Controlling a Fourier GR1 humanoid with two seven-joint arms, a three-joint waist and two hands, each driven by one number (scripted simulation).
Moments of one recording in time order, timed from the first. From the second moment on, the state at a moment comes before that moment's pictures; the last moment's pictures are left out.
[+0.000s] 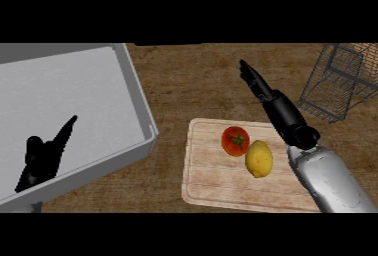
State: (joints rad) left arm -0.03 0.47 -0.12 -1.36 0.19 0.07 0.13; right arm -0.43 -0.31 0.32 -1.44 -0.11 -0.01 -0.12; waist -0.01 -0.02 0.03
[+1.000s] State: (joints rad) left arm 0.01 0.30 0.10 -1.52 0.02 -0.10 0.36; right arm -0.29 -0.42 0.24 -1.20 -0.16 0.32 -0.41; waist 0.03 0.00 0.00
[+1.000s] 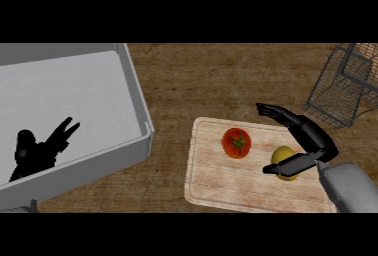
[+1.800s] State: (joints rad) left arm 0.03 0.26 0.24 -1.44 -0.01 -0.21 0.27; right arm -0.57 -0.49 0.32 -1.20 -0.05 0.63 -0.11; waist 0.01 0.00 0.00
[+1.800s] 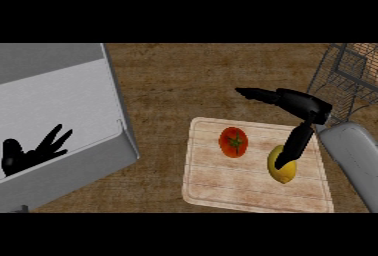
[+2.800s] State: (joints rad) left arm 0.04 0.21 0.31 -1.46 -0.07 -0.27 0.22; right arm -0.58 -0.49 0.22 -1.17 0.09 0.84 0.03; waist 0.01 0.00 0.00
